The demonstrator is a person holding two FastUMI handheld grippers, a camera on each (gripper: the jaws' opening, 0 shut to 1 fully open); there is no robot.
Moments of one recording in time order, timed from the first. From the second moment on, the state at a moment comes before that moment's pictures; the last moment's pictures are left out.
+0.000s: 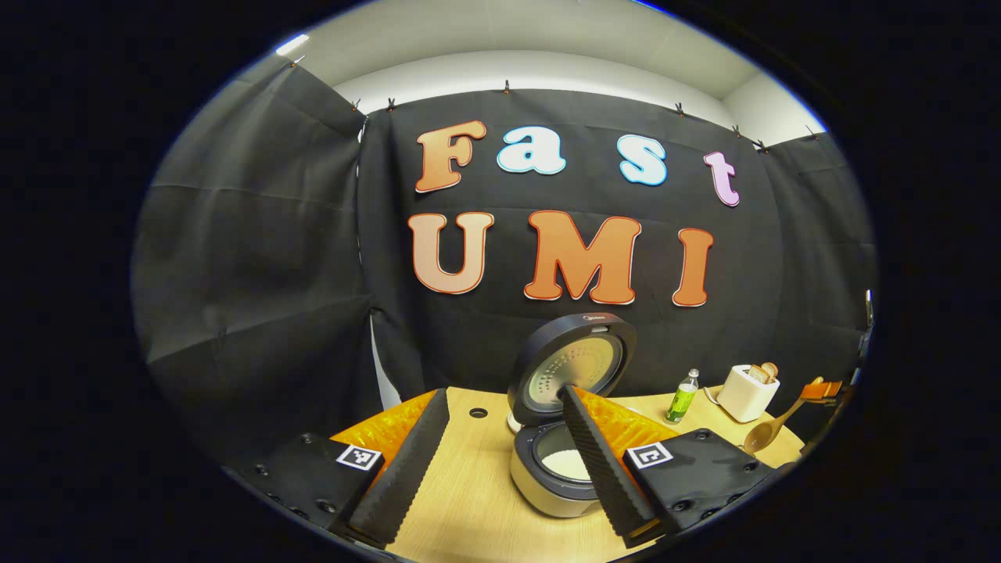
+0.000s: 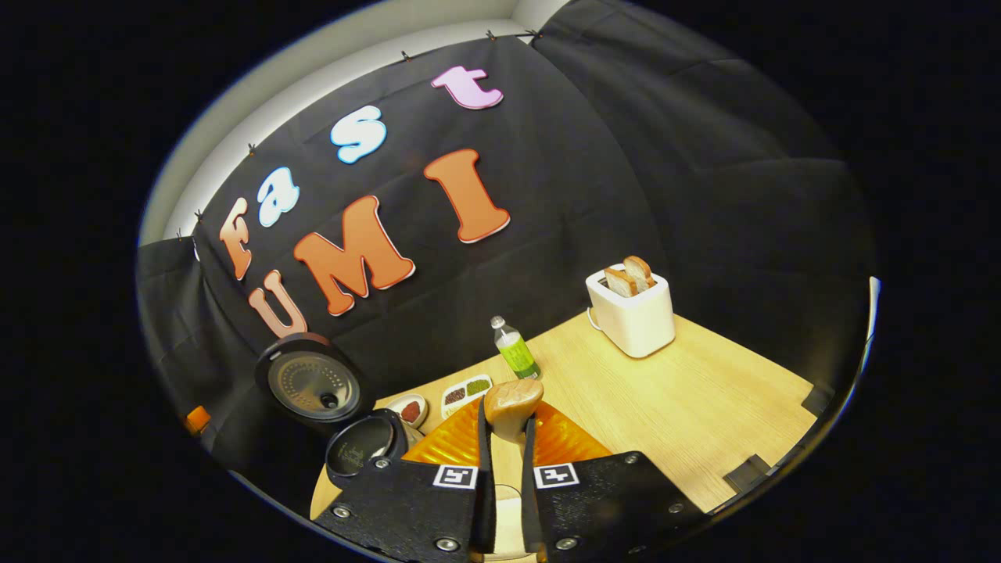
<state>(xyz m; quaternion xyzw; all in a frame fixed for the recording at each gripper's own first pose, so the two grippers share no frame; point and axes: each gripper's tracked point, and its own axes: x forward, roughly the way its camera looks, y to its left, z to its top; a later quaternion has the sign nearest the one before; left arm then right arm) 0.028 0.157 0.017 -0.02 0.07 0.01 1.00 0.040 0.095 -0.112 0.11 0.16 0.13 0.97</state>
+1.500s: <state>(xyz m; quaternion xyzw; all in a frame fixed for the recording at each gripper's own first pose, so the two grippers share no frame) 0.114 0.039 0.064 -0.02 0.07 -0.01 1.00 0.064 -0.007 -0.100 0.06 0.16 0.08 0.98</state>
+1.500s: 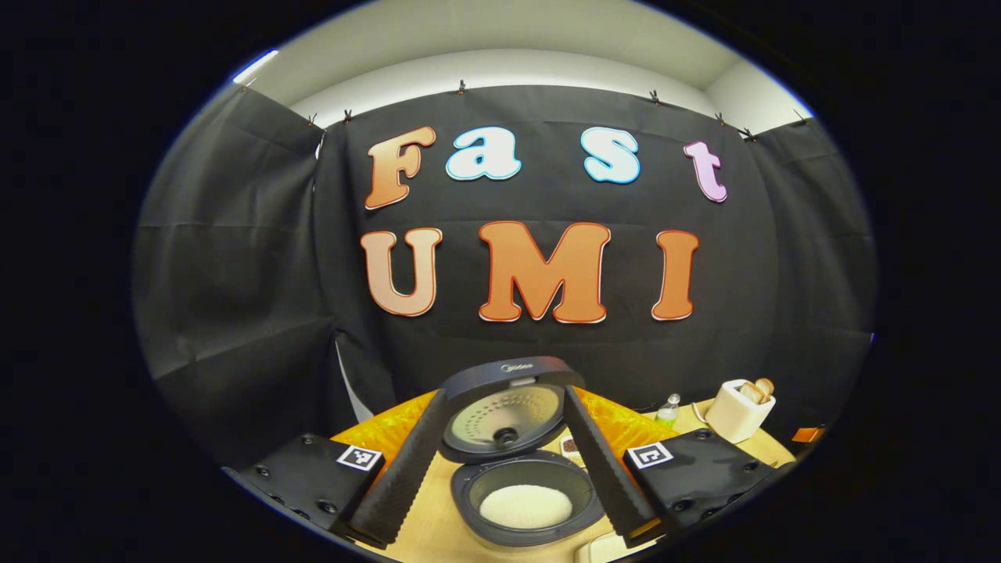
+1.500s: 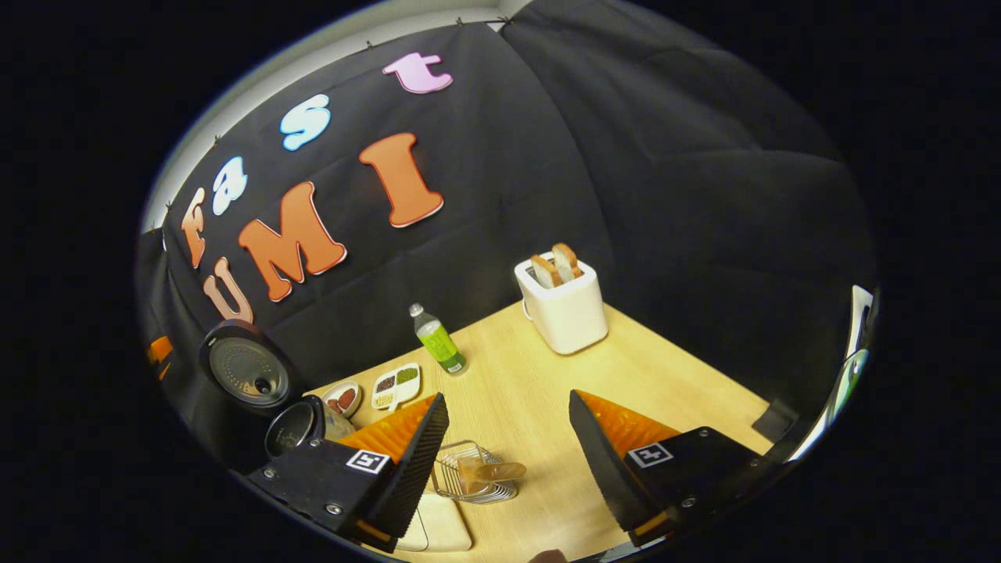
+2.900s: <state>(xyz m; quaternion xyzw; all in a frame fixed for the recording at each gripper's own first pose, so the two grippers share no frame) 0.257 0.029 -0.007 0.05 0.19 0.05 0.98 0.034 -0.051 -0.017 0.03 0.09 0.10 0.99</state>
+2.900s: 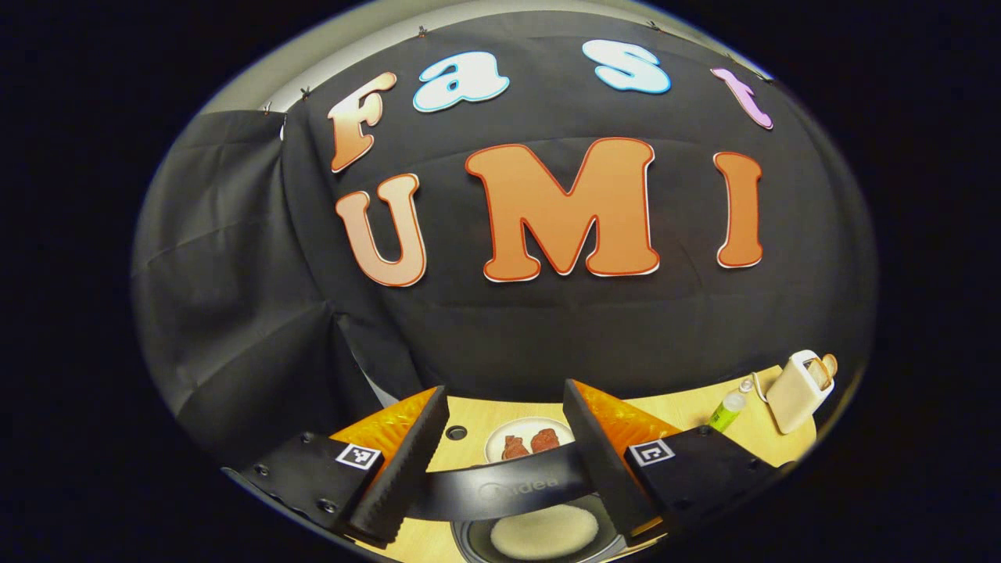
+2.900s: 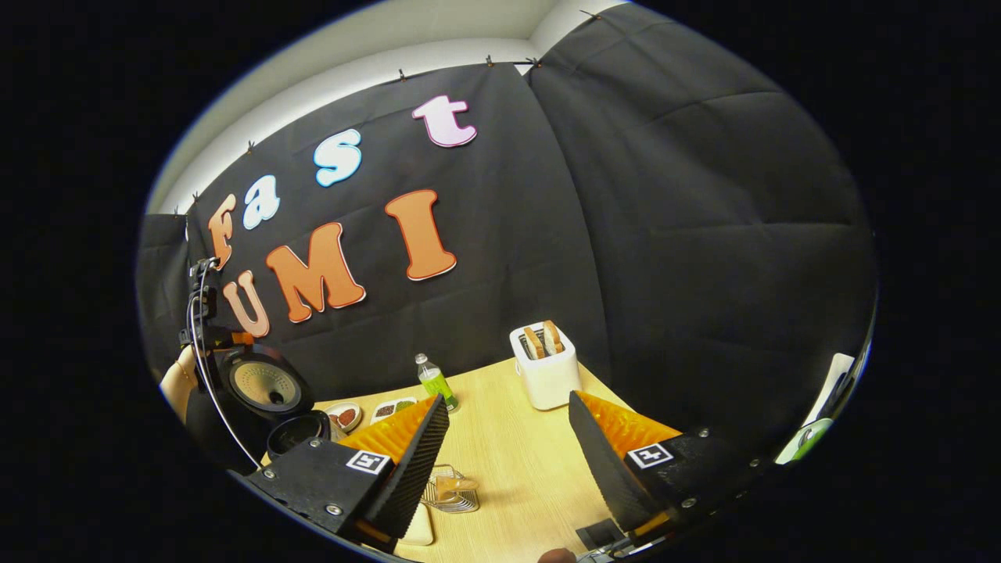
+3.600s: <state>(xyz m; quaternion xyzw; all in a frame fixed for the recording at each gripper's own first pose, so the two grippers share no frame) 0.128 -0.014 -0.136 -0.02 0.23 0.04 0.97 0.031 -0.020 -0.028 0.02 0.12 0.15 0.98</state>
